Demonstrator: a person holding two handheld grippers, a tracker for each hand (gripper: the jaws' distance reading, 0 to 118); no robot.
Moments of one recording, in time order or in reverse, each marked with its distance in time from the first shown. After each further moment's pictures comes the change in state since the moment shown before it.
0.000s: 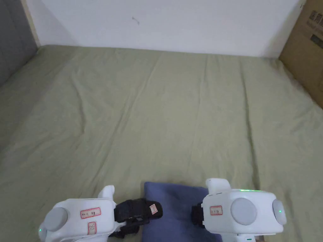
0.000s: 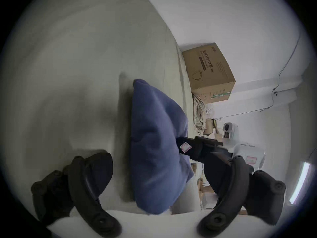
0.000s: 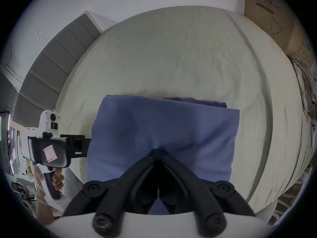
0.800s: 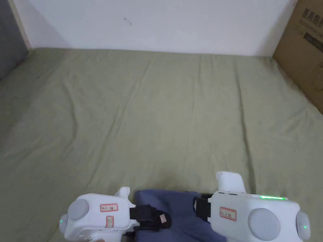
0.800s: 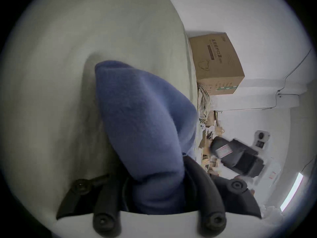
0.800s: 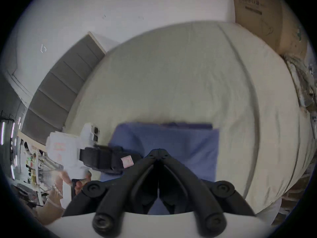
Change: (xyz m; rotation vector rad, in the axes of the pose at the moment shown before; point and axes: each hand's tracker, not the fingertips) left arm 0.010 0.020 -0.046 -0.126 0.051 0.034; right arm 0.001 0.003 0.053 0.249 0.036 -0.040
